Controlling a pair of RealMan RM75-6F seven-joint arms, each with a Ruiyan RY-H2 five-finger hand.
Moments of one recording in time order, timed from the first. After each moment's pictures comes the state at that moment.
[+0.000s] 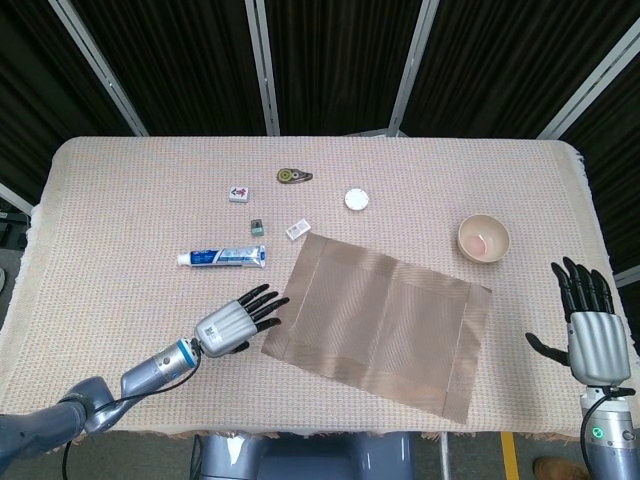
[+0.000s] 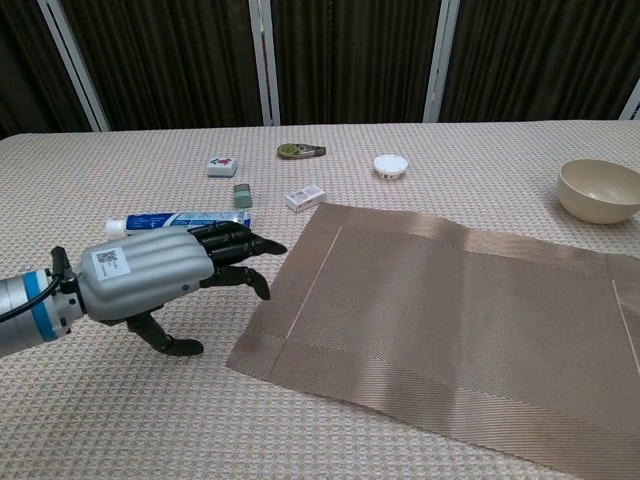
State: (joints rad) left arm -0.68 -1.76 0.07 -0.89 1.94 1.17 -0.13; right arm 0.16 -1.21 0.08 -1.58 -1.43 1.60 -0.03
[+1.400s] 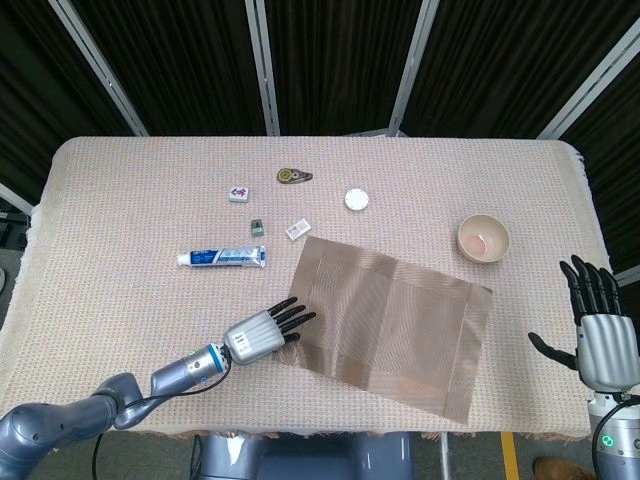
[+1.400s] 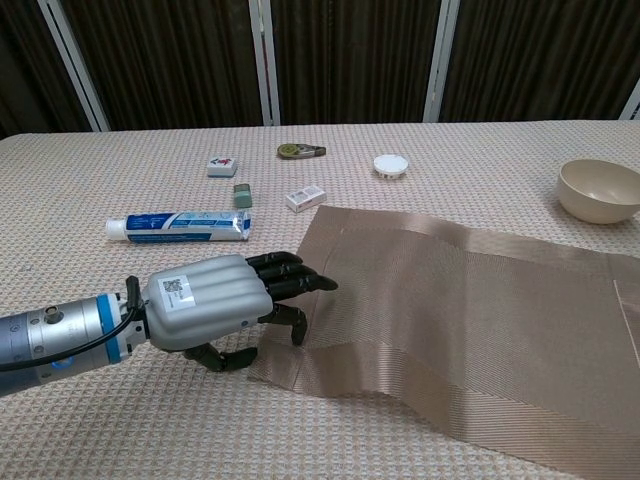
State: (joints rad) left arm -0.77 -1.86 0.14 -0.85 1.88 1.11 -0.06; right arm 0.12 -1.17 0.11 -1.63 -1.50 1.62 0.00
